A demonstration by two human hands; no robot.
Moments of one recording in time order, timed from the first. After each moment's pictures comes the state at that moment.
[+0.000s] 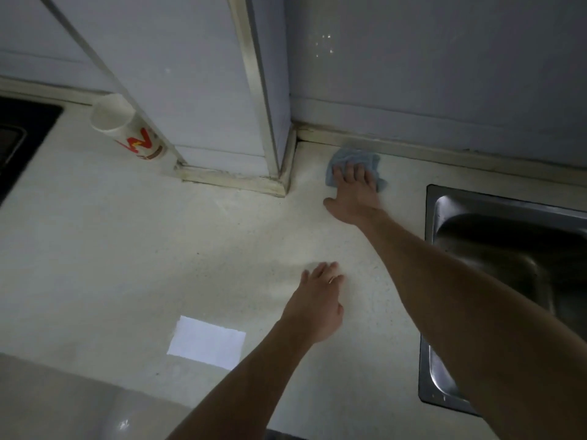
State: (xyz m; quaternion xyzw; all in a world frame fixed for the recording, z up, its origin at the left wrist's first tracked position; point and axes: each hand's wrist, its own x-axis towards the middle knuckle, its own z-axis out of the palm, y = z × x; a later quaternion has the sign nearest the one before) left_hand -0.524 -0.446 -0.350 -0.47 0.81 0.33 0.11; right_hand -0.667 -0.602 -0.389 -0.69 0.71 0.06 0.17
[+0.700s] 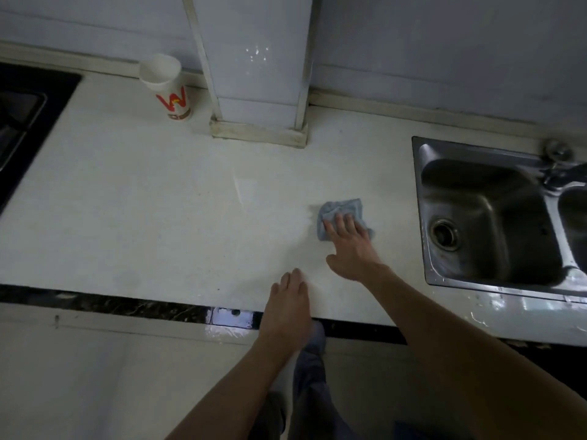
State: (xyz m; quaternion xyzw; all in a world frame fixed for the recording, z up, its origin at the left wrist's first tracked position) left_hand -0.362 -0.292 -0.350 -0.49 0.82 0.27 0.11; right_hand -0.549 -0.356 -0.371 -0.68 0.69 0.11 0.22
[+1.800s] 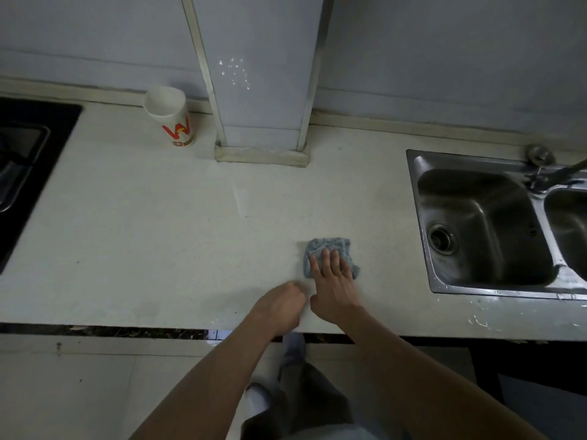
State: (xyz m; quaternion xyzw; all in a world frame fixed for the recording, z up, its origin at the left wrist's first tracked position) left_hand -0.331 -0.364 -0.343 -0.33 0.88 0.24 0.22; right_hand -0.469 -0.331 -0.366 -0.64 0.72 0.14 0.22
